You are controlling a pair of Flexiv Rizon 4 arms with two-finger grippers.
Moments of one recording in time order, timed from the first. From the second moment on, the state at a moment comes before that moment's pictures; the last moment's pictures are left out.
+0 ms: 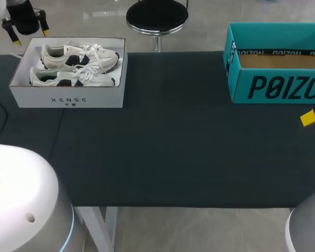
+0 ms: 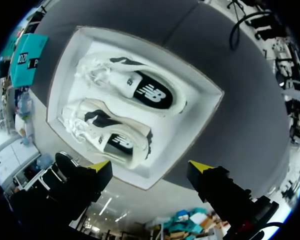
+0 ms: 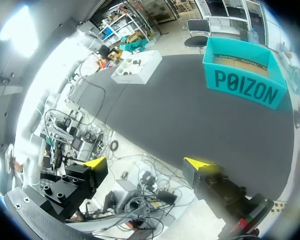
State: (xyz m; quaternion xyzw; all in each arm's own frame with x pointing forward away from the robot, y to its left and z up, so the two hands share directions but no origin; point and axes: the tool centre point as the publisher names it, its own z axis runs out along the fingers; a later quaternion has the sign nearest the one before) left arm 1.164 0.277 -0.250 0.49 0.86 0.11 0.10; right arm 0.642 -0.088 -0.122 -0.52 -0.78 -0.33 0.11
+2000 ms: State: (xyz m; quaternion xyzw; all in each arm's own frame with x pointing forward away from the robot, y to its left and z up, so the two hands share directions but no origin) left arm 1.058 0.288 -0.289 0.72 0.70 0.03 0.03; right arm 0.642 -0.088 -0.122 -0.52 -0.78 -0.33 0.11
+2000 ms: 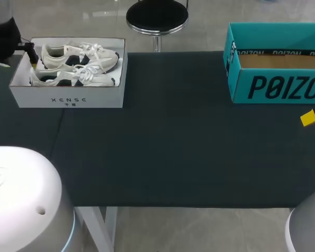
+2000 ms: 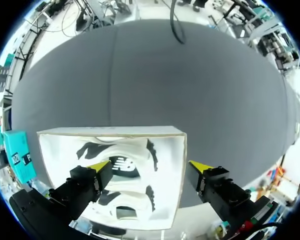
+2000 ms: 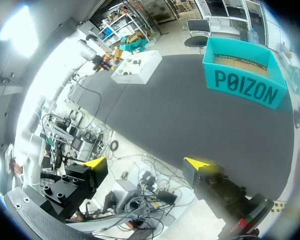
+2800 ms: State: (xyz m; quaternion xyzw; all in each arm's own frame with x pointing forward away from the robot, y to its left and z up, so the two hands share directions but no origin) left arm 1.094 0.284 -0.335 0.67 0.74 0.02 0.05; right arm 0.642 -0.088 -0.122 -0.52 -0.78 -0.33 0.11
